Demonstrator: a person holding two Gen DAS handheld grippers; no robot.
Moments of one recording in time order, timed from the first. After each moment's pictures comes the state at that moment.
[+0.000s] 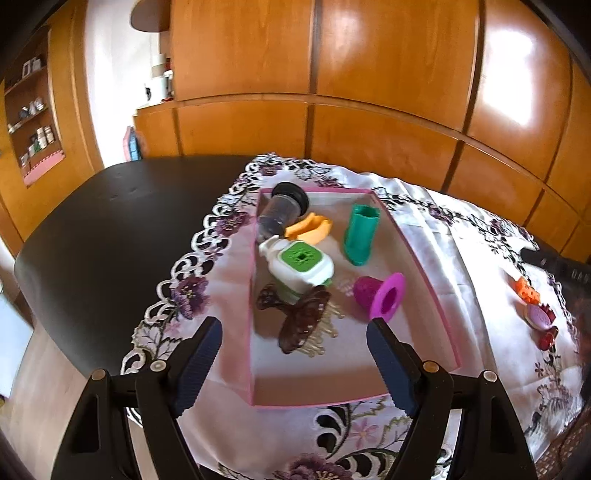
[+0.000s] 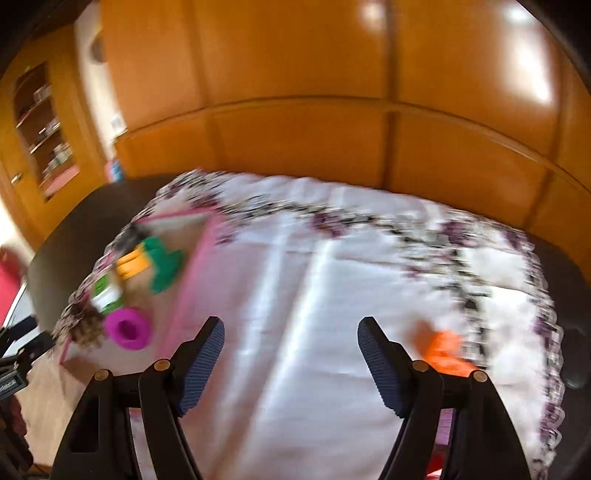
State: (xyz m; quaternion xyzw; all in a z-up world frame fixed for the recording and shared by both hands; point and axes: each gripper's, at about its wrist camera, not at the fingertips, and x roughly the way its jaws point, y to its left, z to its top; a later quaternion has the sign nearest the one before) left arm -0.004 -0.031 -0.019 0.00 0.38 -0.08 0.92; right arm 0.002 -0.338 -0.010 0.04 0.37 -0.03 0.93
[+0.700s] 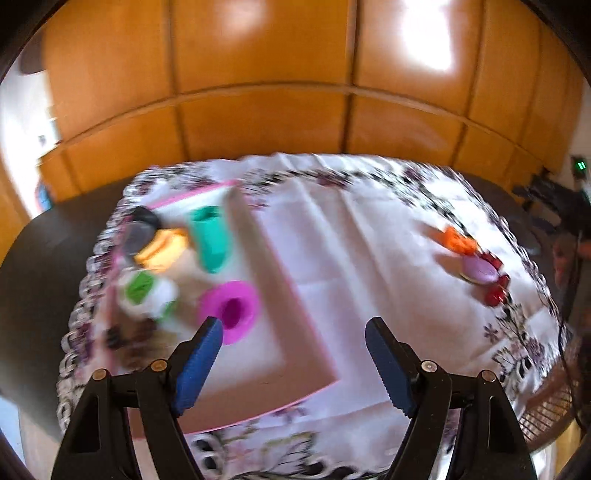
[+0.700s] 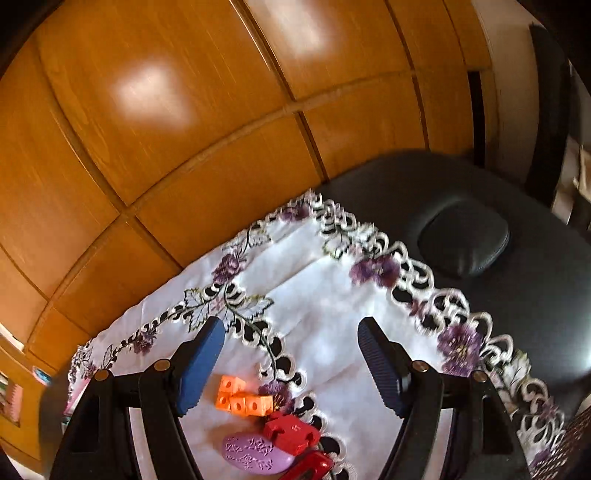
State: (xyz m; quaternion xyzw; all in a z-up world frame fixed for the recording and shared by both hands) left arm 0.001 -0.159 -0.016 0.09 0.41 -0.24 0.88; right arm -0.087 -0.540 -0.012 0.31 0.25 -0.28 0.87
